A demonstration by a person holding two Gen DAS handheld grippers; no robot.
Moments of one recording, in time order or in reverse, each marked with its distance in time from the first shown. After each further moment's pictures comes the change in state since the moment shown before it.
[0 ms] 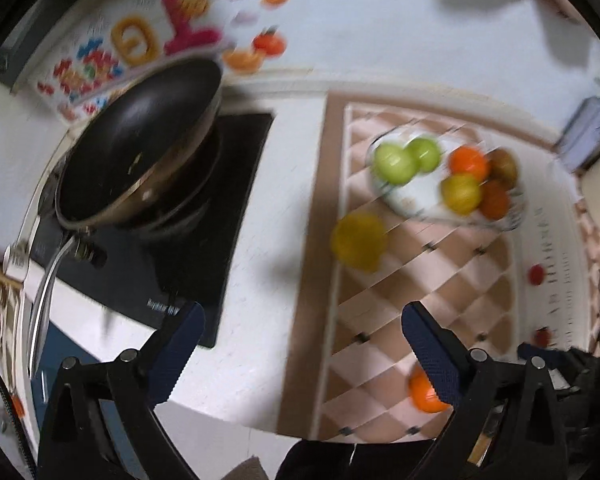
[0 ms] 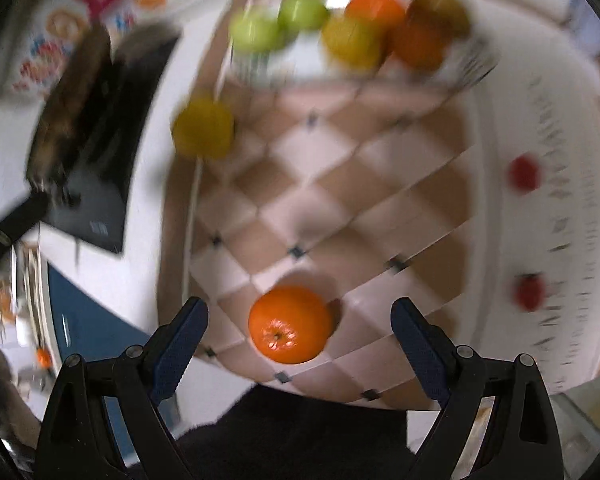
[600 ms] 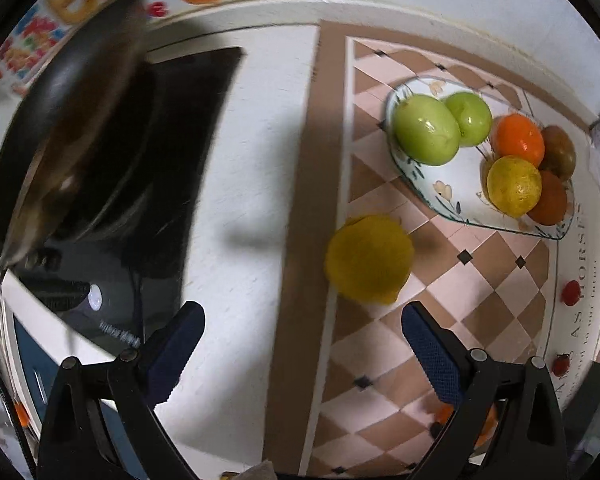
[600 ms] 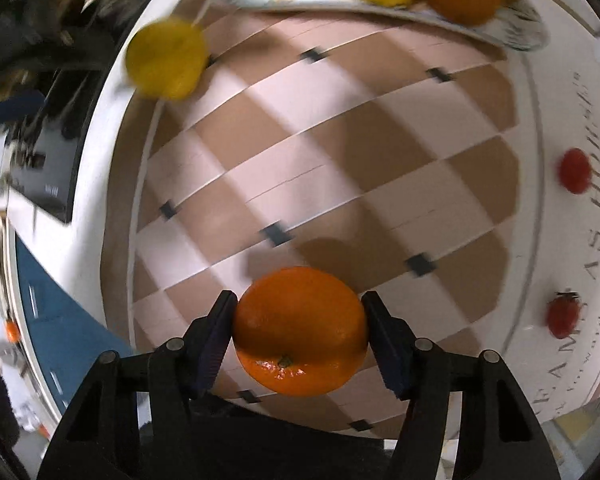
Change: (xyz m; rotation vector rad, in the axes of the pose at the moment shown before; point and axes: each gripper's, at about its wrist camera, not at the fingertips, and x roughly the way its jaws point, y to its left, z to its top) left arm 0.114 -0.026 0.058 0.038 0.233 -0.042; right arm 0.052 -0.012 0.000 -0.052 0.063 -0.094
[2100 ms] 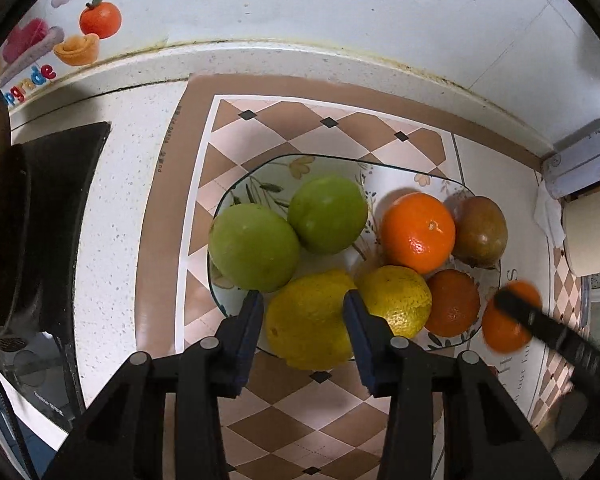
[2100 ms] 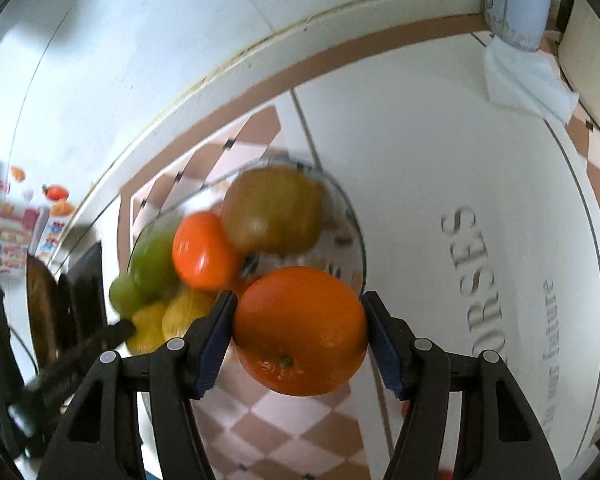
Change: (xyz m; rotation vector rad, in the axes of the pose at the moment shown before) left arm -0.005 -0.097 0.086 0.027 -0.062 -0.206; right arm -0.089 -0.169 0.159 0.440 -0.333 0.143
